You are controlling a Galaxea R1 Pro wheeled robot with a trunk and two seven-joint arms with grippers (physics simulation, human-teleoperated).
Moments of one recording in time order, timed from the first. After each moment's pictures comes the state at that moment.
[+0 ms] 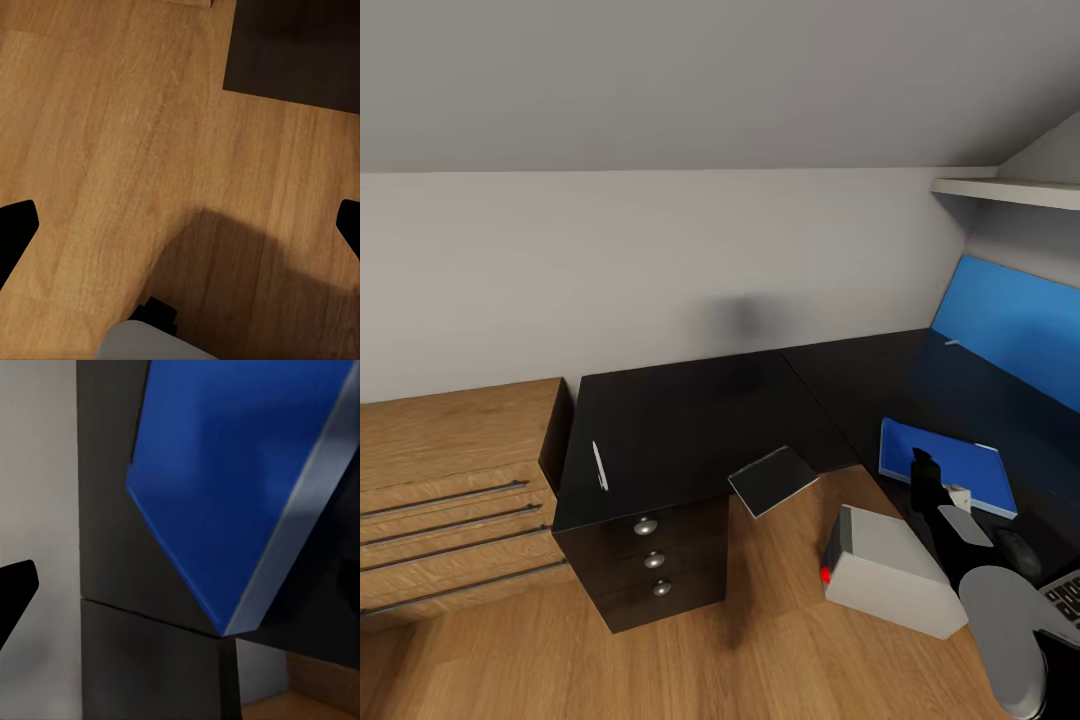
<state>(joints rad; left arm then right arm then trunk) -0.06 -0.01 -0.33 -0.52 0.59 -0.41 0.38 -0.85 -0.17 -0.46 -0.41 -1.19 0.01 0.12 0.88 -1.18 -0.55</state>
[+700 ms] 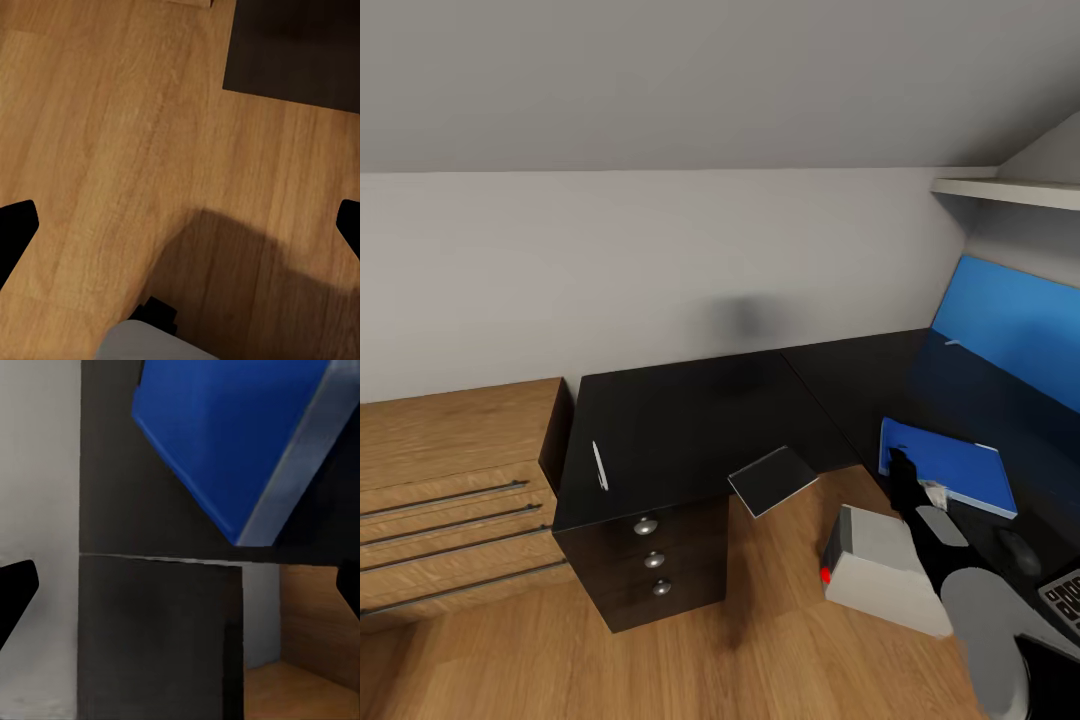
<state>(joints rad) -0.06 -0.01 -0.33 -0.52 0.59 -0.41 0.38 -0.83 -0.13 -0.39 -0.42 -1.17 0.01 0.13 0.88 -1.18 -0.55</state>
